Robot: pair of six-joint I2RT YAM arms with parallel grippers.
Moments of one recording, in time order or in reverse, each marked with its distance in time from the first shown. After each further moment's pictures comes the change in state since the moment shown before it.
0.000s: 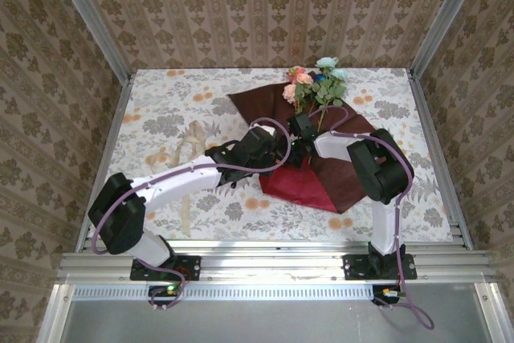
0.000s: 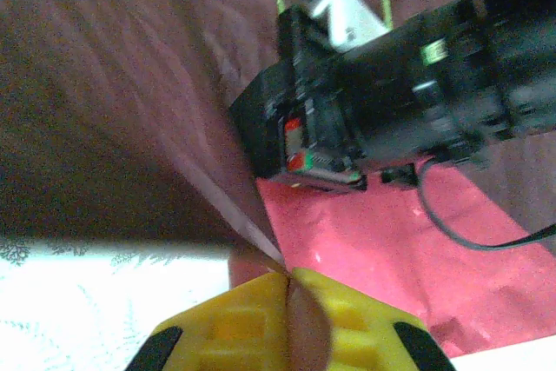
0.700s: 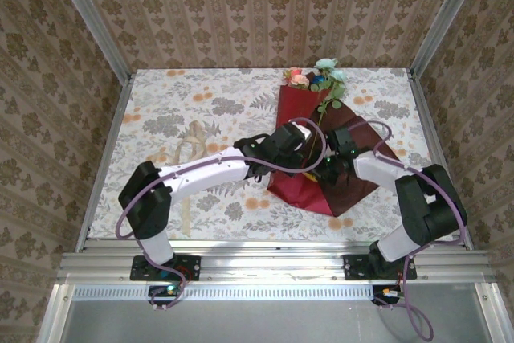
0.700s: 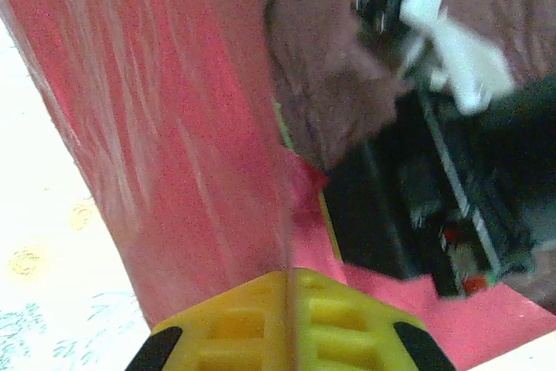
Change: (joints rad) left arm -0.102 0.208 0.272 -0.084 0.023 0.192; right arm -0.144 -0.454 -0.423 -0.125 -0.018 -0.077
